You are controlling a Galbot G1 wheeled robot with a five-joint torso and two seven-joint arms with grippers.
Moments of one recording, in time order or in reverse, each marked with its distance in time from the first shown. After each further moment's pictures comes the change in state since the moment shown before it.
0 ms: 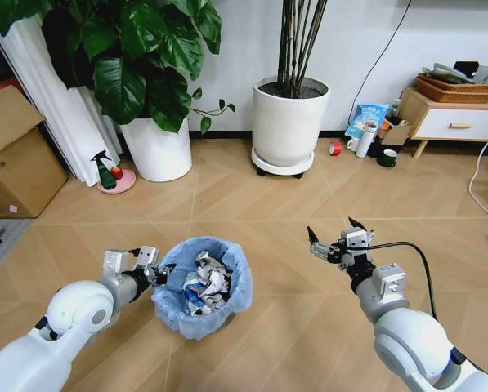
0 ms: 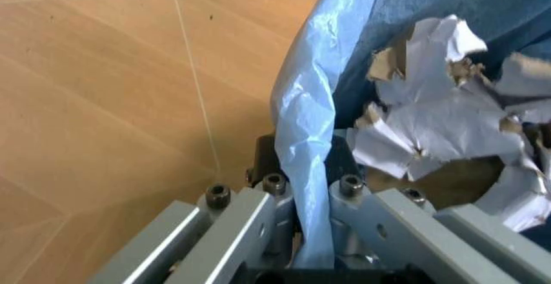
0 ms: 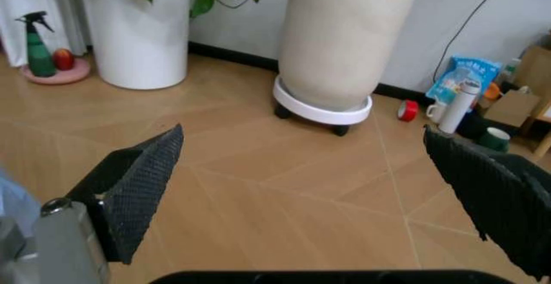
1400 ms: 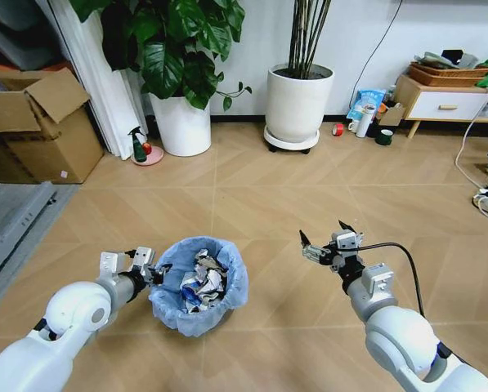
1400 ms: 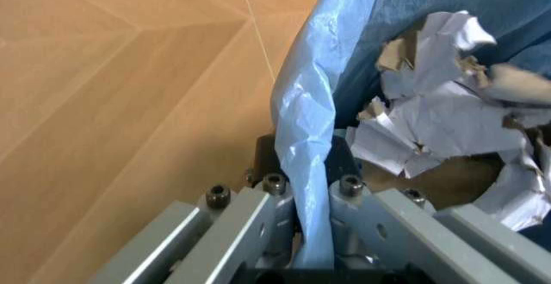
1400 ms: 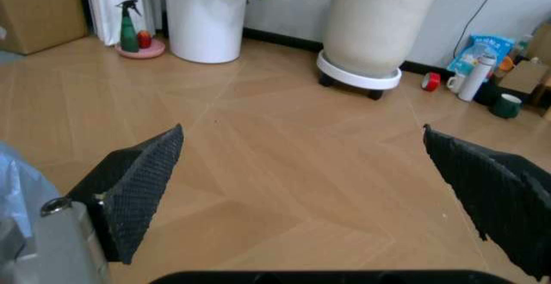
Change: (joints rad) left arm 0.000 -0.047 -0.024 0.049 0.041 0.000 0.037; right arm 0.039 -0.009 -0.047 -0.044 0.027 0.007 -0.001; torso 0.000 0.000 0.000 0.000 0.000
